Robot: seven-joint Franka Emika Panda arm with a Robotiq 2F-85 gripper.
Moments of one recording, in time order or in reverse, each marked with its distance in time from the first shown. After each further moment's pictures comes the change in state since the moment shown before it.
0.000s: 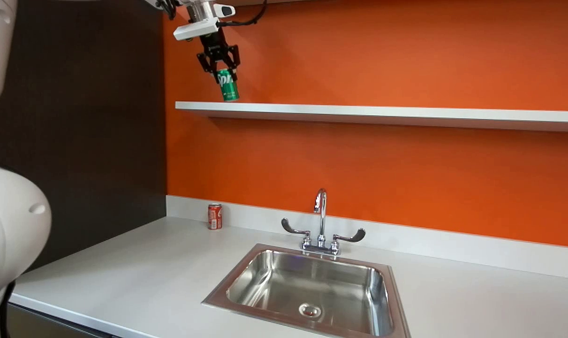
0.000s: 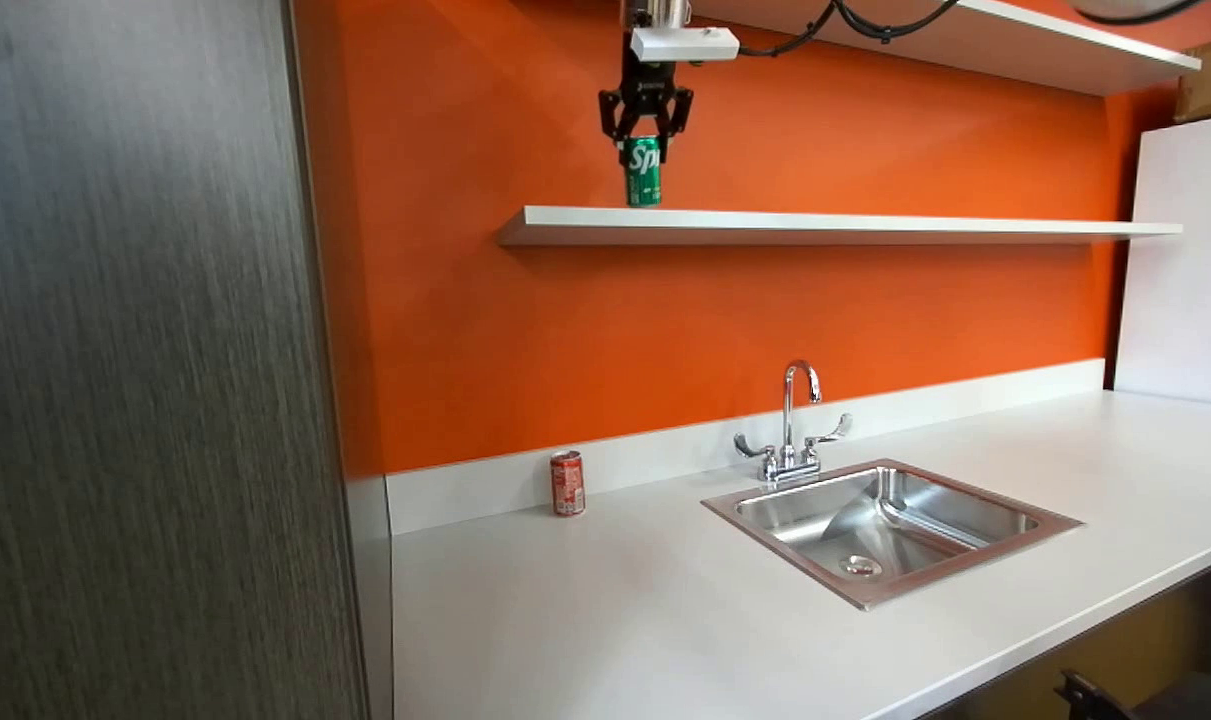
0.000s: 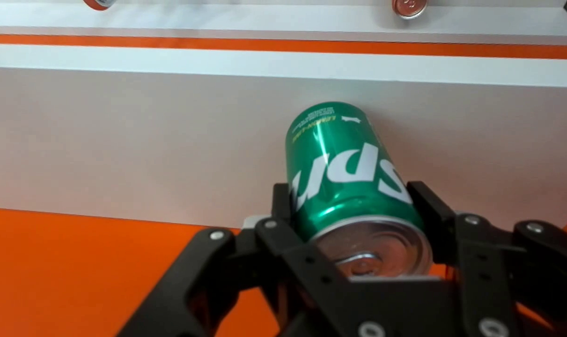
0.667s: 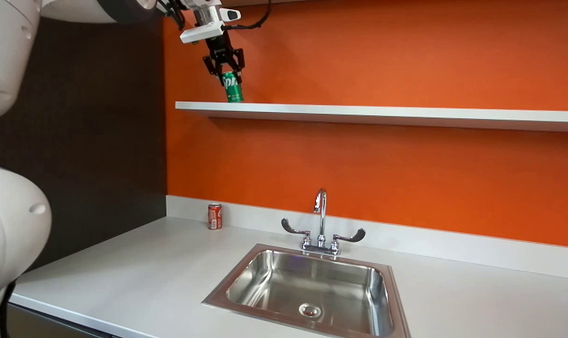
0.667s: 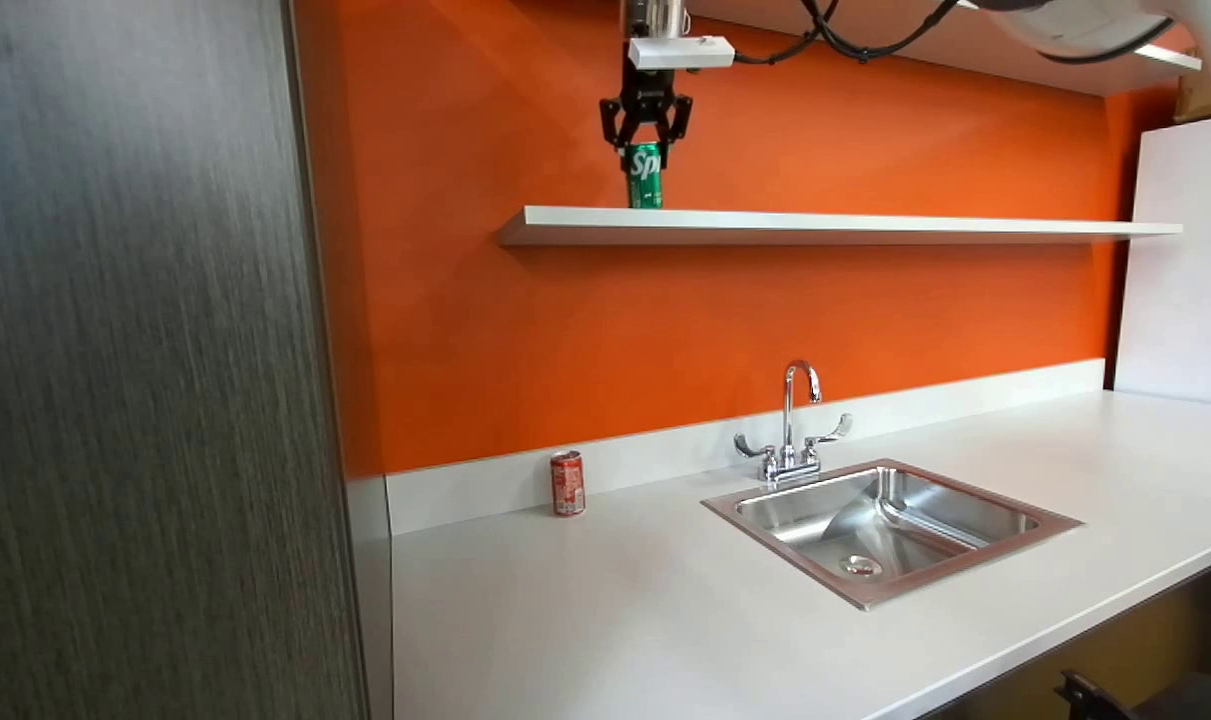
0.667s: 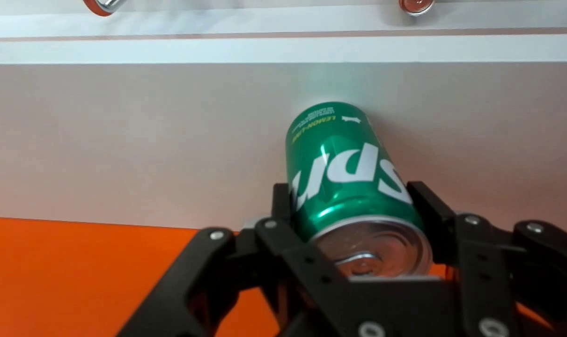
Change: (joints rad) arm 0.001 0.093 -0.011 0.136 0.000 -0.066 0.006
